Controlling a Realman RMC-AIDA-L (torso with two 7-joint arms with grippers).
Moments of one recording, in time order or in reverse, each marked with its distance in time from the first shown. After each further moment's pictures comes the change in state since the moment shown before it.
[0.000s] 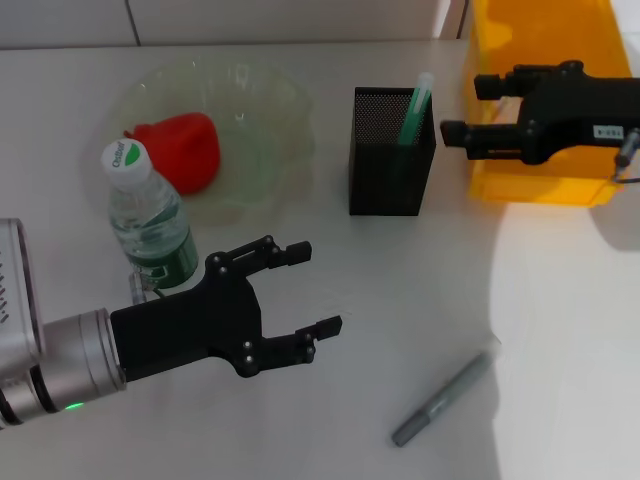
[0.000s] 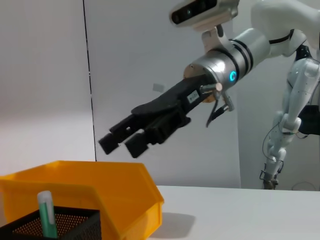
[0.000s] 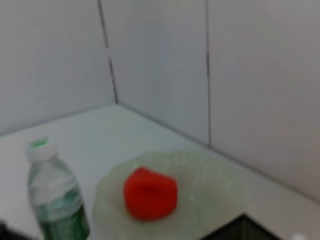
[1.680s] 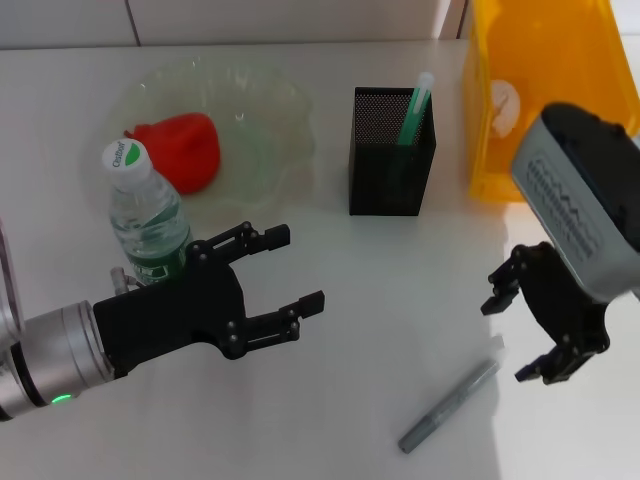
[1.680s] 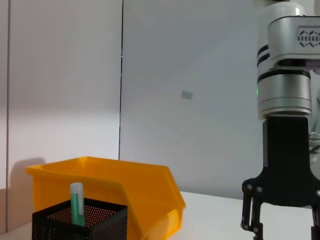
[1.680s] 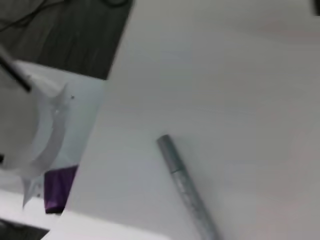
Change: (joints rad) left arm 0.012 0.000 -0.071 -0.006 0.010 0.005 -0.080; right arm 0.307 0.005 -0.287 -0.079 -0.633 -0.605 -0.214
